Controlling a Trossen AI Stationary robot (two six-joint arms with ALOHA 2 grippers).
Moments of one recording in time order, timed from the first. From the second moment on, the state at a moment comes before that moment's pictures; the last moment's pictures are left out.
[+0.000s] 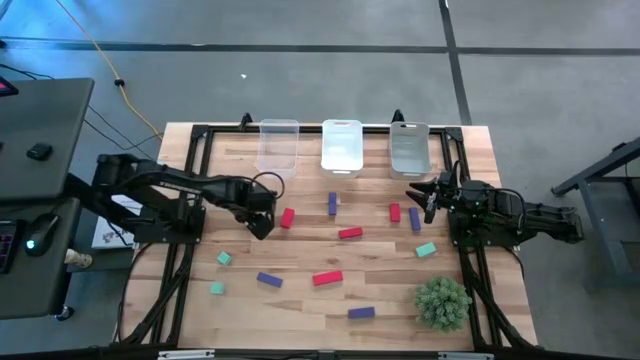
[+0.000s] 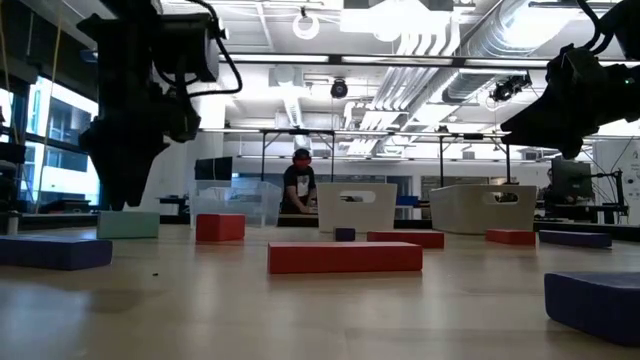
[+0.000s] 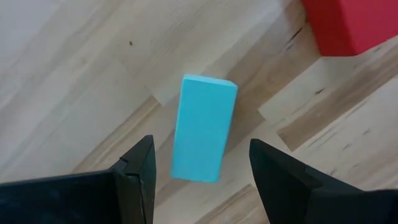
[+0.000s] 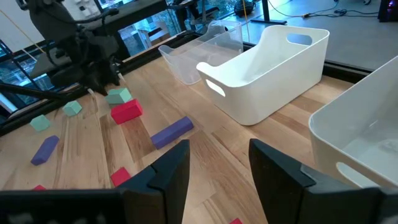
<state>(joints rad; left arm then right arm) 0.14 1.41 0.76 -0.86 -0.06 -0.81 -0.14 0.01 0.12 -0.37 0.26 0.38</state>
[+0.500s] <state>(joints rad) 0.14 1.51 0.76 -0.83 -0.09 -0.79 -0.14 0.01 0.12 -0.37 0.26 0.38</state>
